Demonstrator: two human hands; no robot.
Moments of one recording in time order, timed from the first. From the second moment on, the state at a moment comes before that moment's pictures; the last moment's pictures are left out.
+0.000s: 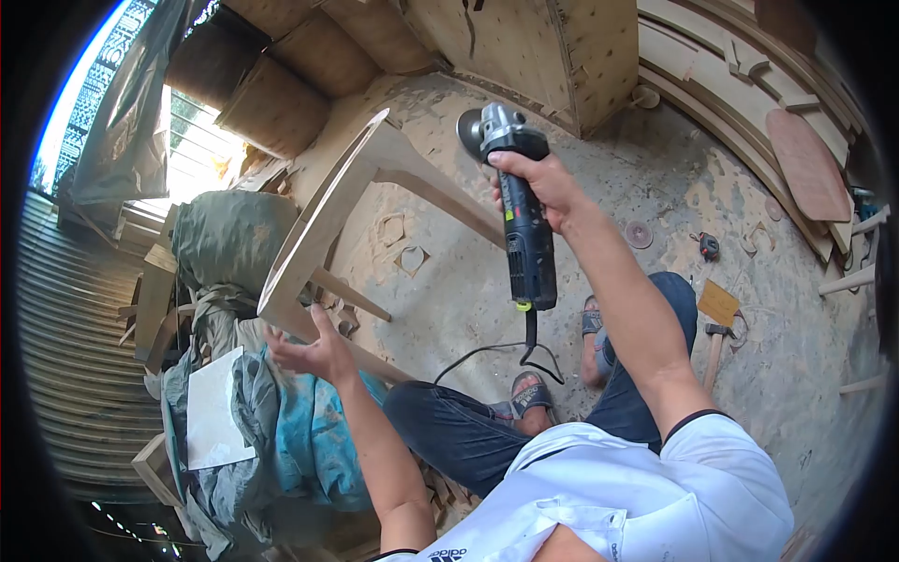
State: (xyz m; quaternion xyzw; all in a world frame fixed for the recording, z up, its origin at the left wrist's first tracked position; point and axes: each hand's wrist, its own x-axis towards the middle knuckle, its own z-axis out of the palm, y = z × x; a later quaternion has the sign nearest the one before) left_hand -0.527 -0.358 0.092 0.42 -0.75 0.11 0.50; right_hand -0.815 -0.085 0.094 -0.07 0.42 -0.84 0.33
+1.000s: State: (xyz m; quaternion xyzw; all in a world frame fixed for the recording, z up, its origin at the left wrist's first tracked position) left_hand -0.584 -0.283 0.132 0.08 -0.99 -0.04 0.05; right_hand -0.809 0.054 0.106 -0.07 0.40 -0.90 0.18
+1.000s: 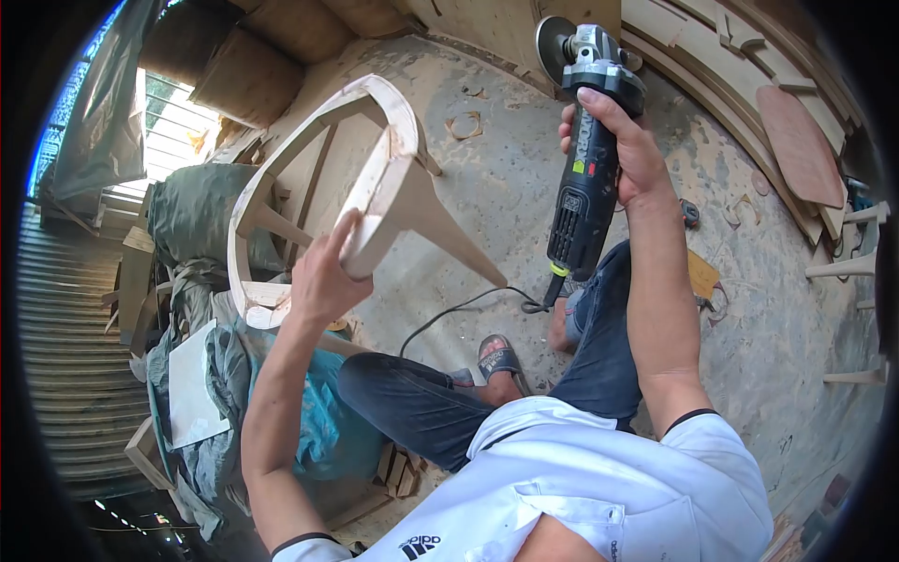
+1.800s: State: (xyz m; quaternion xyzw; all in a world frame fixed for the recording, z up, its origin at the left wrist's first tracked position) left_hand -0.590 -0.393 0.039 0.07 -0.99 -0.05 0.13; right_hand -0.801 0.009 0.094 -0.09 0.45 -0.86 0.22
